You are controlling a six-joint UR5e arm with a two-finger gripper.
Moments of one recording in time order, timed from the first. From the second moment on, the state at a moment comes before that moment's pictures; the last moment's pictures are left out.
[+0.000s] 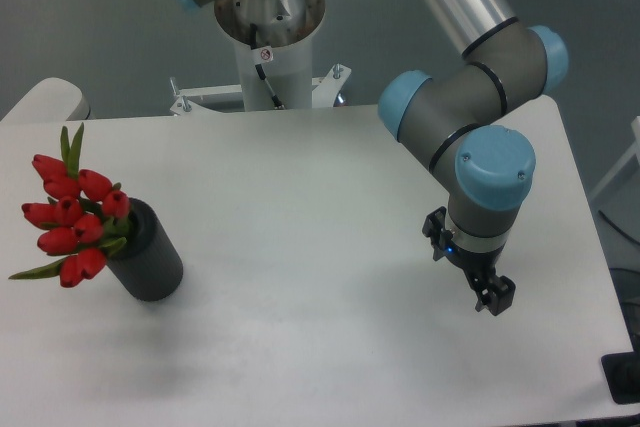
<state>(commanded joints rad) 2.58 -2.14 -1.31 -1.15 1.60 1.59</state>
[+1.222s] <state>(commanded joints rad) 2.54 -2.01 -1.48 -1.15 1.24 1.37</state>
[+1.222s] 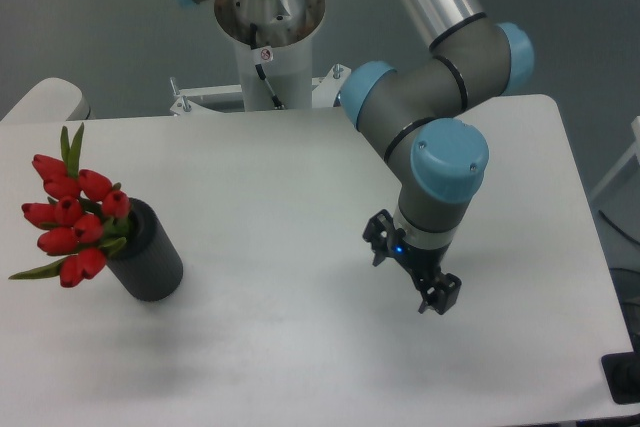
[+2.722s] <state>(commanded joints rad) 2.41 -1.83 -1.84 -1.09 0.46 1.36</state>
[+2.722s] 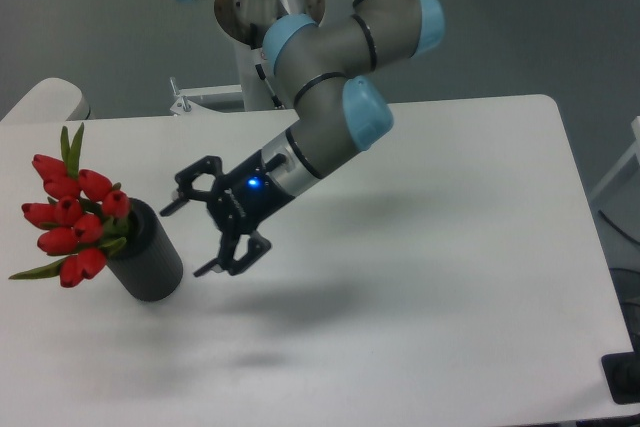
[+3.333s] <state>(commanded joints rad) 2.33 -1.83 -1.86 -1.08 0.46 1.36</state>
